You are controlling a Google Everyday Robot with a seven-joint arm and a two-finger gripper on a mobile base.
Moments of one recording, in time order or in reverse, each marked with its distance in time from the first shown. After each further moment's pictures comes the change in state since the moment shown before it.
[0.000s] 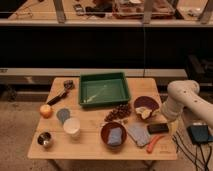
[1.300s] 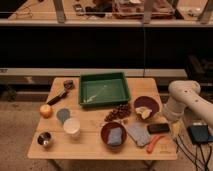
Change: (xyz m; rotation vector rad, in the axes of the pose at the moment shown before) arm 0.003 0.015 0.011 -0.068 -0.051 0.030
